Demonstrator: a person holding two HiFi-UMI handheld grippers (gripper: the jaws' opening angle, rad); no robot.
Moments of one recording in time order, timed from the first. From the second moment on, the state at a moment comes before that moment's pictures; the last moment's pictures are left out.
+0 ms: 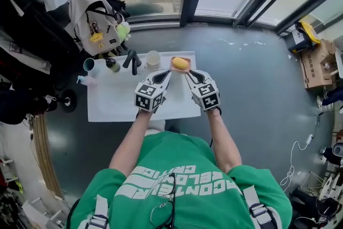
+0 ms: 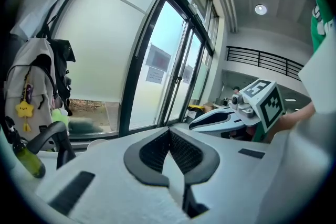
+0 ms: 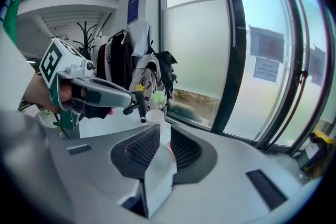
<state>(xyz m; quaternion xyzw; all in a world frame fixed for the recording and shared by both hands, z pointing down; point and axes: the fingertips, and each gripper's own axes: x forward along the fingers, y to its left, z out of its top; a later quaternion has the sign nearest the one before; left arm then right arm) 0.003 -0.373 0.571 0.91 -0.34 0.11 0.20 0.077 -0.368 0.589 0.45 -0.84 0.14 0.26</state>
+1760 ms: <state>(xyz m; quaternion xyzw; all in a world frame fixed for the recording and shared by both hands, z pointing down) 0.004 -0.266 0.535 0.91 -0.36 0.06 0.19 0.080 -0.250 0.532 0.48 -0.85 0.14 0.16</state>
